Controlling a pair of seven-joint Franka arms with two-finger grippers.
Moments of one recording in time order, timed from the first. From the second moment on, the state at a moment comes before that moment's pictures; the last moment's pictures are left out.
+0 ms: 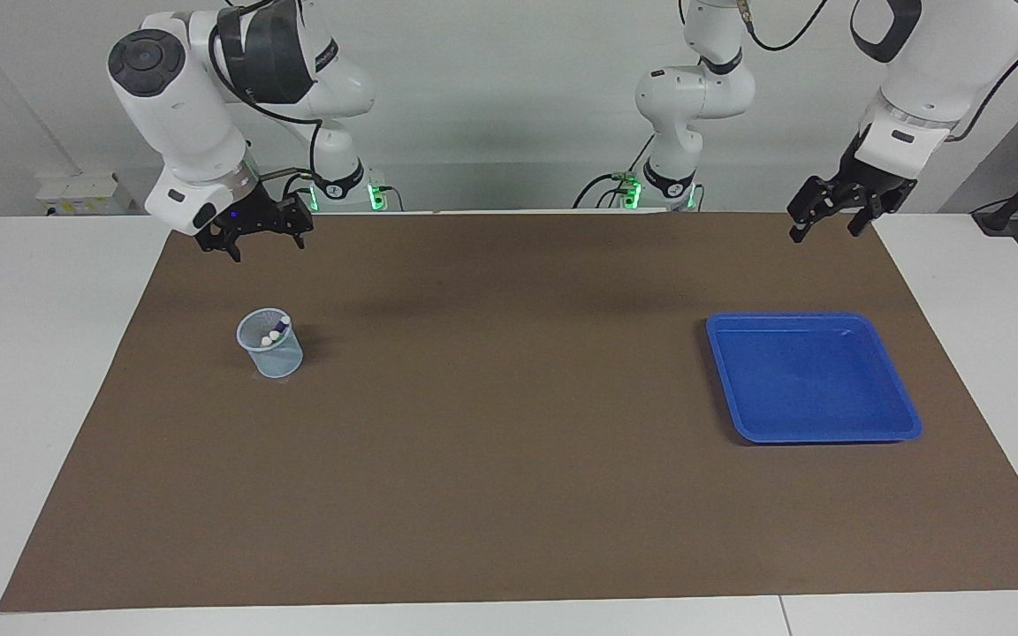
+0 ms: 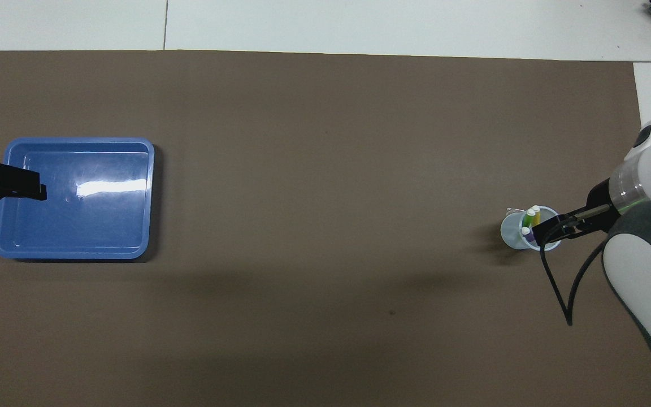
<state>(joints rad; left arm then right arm) -0.02 -0.09 0.00 -1.70 -0.04 1.62 -0.09 0.06 -0.06 0.00 -1.81 -0.02 1.57 -0.16</state>
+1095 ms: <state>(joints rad) -0.02 -0.10 0.00 -1.70 -0.05 1.64 -0.09 -0.02 -0.04 0.05 -1.77 -0.02 1.58 -0.14</state>
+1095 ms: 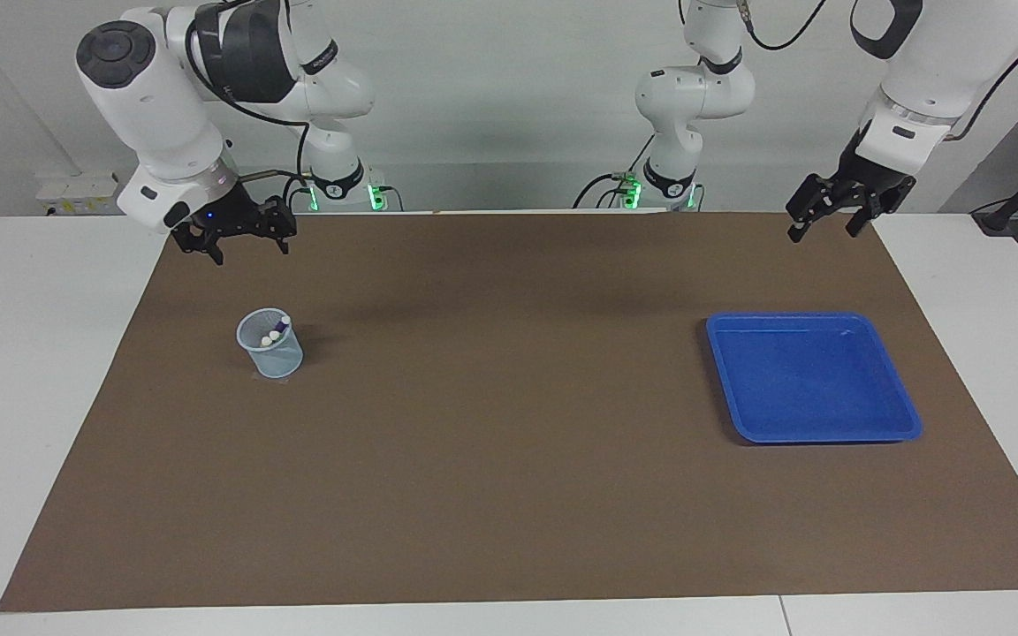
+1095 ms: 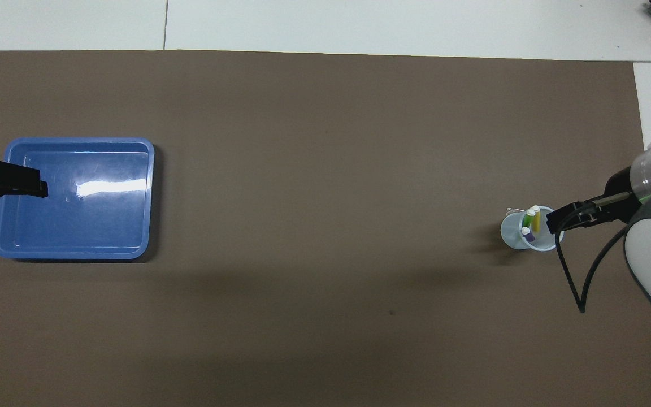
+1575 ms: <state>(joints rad) -0.01 -0.10 0.00 -1.70 -0.05 1.64 -0.09 -0.02 -0.04 0.06 -1.77 -0.02 1.58 -0.04</state>
